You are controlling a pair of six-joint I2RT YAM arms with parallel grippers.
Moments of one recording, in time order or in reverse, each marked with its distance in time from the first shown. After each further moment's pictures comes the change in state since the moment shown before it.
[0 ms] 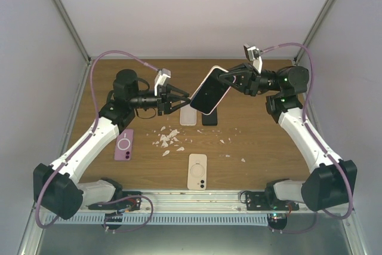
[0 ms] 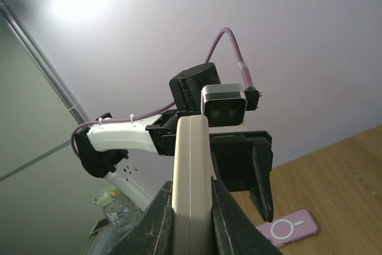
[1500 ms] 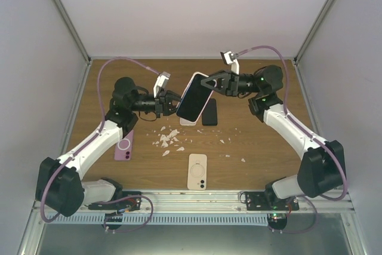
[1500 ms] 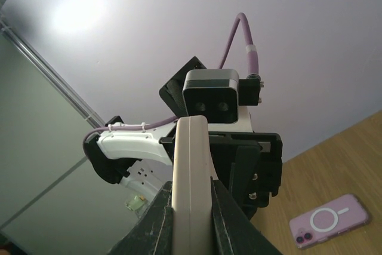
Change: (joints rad) left arm -0.007 0.024 -0.126 0.386 0.137 -0.380; right arm 0.147 0.130 -0.025 0.045 0.077 0.065
